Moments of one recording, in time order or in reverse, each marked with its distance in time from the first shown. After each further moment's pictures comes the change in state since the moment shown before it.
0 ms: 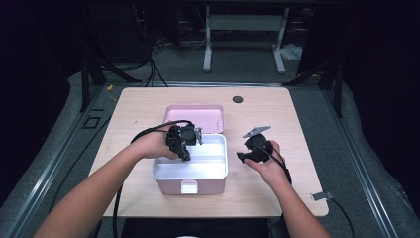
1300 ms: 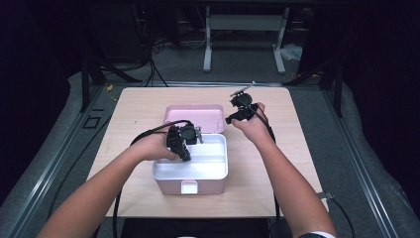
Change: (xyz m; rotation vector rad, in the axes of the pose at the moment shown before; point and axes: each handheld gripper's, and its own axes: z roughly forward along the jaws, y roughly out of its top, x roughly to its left) left arm -0.002 0.000 0.000 -0.004 0.013 -0.071; right arm -0.031 0.120 0.017 0.058 -0.012 0.124
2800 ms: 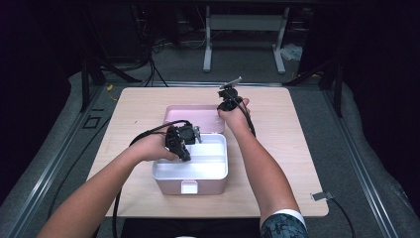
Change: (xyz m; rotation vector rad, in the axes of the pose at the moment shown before) left arm 0.000 -0.004 -0.001 -0.025 -0.001 -0.004; right arm 0.007 0.041 0.065 0.055 -0.049 0.248
